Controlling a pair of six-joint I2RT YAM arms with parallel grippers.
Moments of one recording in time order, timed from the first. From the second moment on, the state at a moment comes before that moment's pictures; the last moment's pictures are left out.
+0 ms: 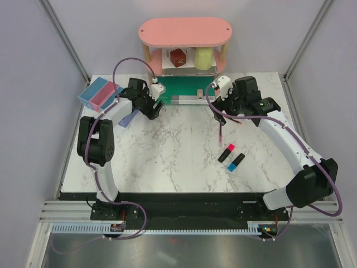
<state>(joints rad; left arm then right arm) -0.21 1.95 1.46 -0.39 0.32 0.54 0.36 1.44 1.37 -0.64 -0.18 -0.37</state>
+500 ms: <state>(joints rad) -0.24 1.96 1.46 -0.36 0.28 0.54 0.36 1.44 1.37 -0.64 -0.18 -0.36</state>
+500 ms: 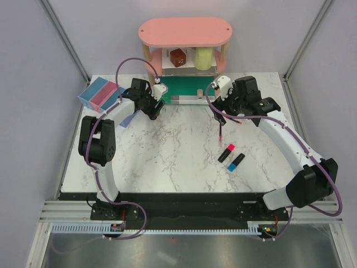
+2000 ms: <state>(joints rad) -0.21 1.92 1.60 -0.39 -0.04 0.52 0.36 1.42 1.36 -0.64 -0.19 -0.35</state>
